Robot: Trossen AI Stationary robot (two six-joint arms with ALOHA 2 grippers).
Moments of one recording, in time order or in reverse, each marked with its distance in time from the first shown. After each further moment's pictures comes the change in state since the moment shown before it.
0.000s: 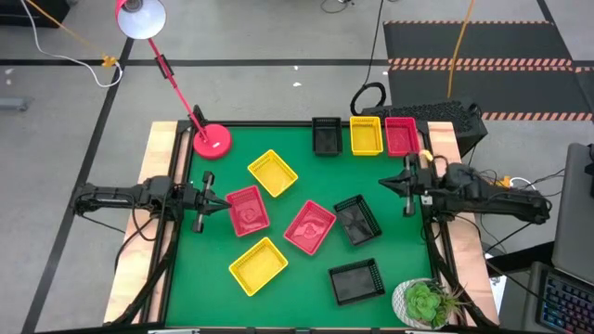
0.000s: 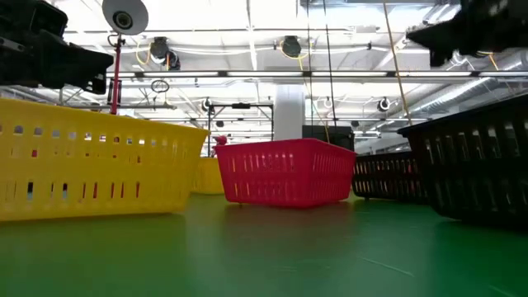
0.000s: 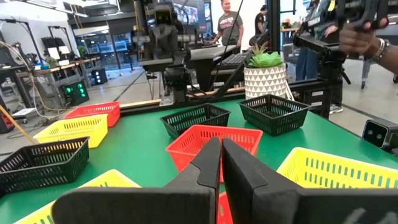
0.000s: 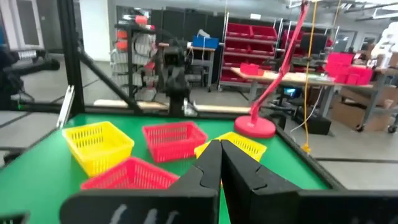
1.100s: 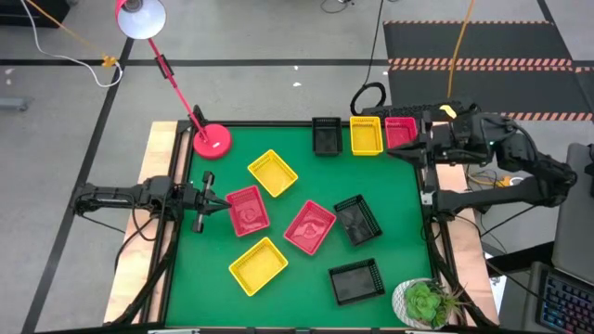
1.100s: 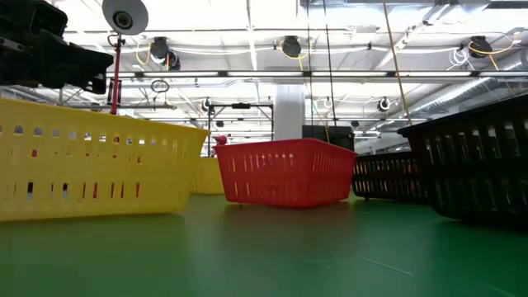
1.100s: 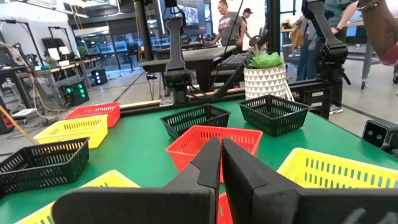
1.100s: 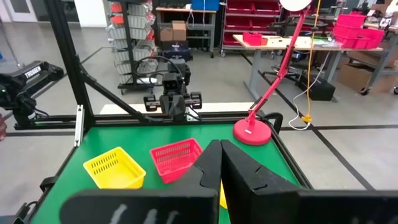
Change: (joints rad) left arm 0.000 0.000 0.000 0.004 0.000 0.000; right arm 0.000 0.603 0.958 -0.561 0.004 0.051
